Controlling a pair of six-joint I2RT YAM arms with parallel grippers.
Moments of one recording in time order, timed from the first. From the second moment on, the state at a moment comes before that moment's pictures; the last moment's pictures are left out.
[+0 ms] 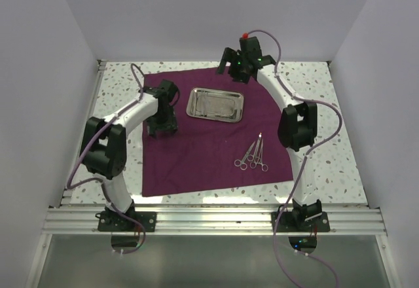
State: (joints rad) left arm -0.37 1.78 1.34 -0.97 -0.19 -0.63; right arm 0.32 2.31 2.16 -0.57 -0.17 0.61
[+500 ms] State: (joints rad) left arm -0.18 2.05 1.50 -0.84 -0.19 -0.48; right arm 0.43 2.41 2.26 -0.73 -0.09 0.58
